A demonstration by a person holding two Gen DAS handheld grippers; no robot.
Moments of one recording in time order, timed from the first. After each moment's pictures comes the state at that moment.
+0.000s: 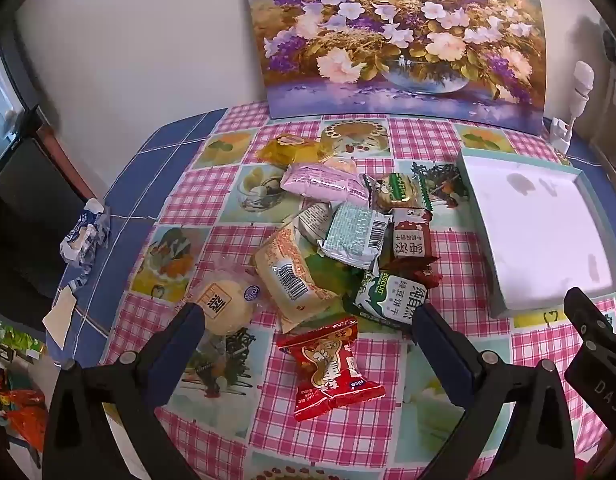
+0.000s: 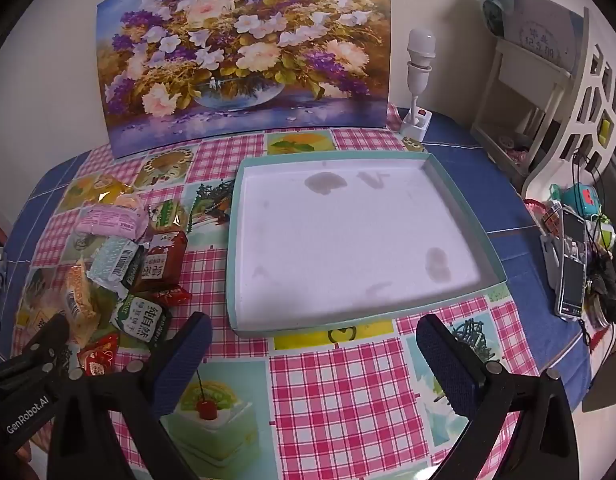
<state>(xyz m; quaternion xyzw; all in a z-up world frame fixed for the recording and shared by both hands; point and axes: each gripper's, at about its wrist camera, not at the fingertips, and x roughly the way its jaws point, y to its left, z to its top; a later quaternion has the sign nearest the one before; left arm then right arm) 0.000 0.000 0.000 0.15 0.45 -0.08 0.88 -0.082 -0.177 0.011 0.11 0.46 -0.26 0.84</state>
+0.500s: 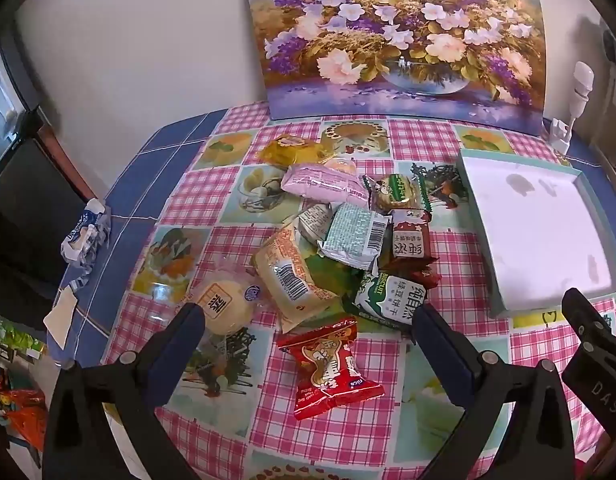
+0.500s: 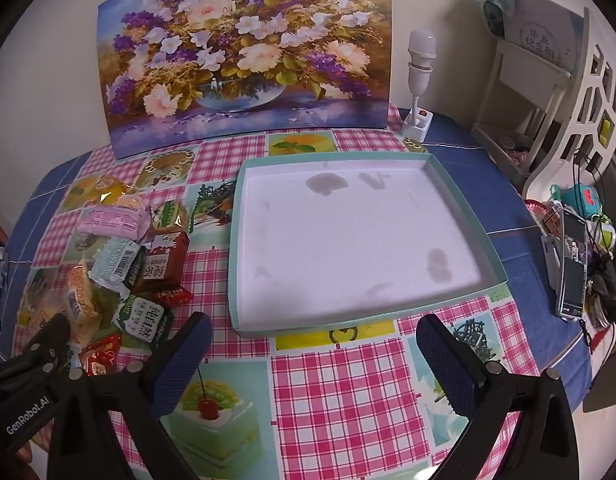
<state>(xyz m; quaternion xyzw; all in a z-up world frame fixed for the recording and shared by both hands) 0.000 0.000 0.002 0.15 0.45 -0.08 0.88 -0.082 -0.176 0.012 0.11 0.46 -0.26 0.84</state>
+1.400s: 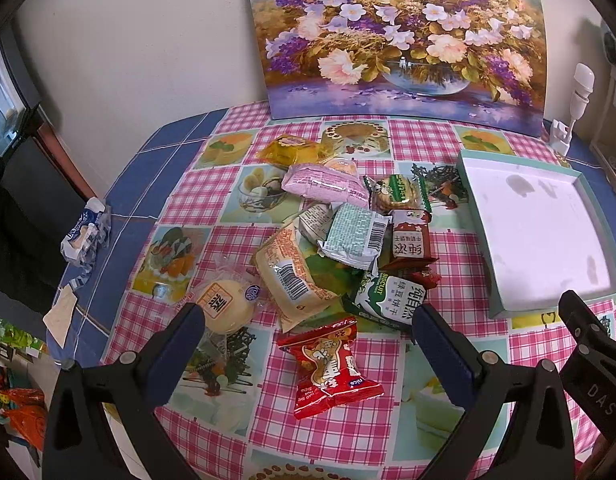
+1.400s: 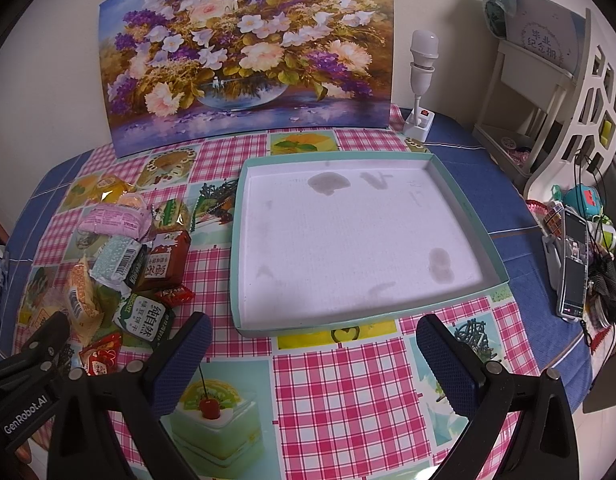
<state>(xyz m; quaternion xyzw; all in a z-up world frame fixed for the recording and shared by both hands) 0.000 0.001 0.004 0.15 0.45 -0.08 0.88 -0.081 -0.175 0.012 0.11 0.46 -0.26 0.84</state>
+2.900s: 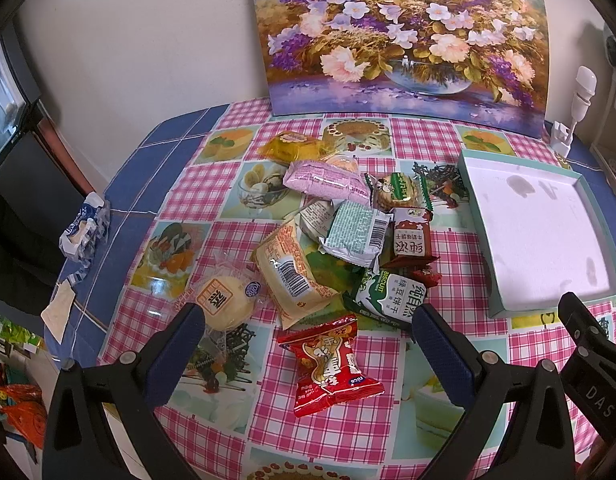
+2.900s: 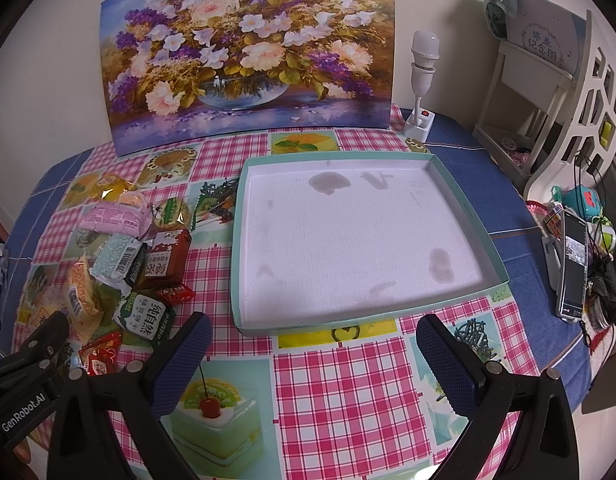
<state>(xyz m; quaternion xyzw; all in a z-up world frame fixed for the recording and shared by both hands) -0.003 0.002 0.001 0.14 0.45 -0.08 0.88 -0.081 -0.173 0.012 0.11 0.46 -0.26 0.84</state>
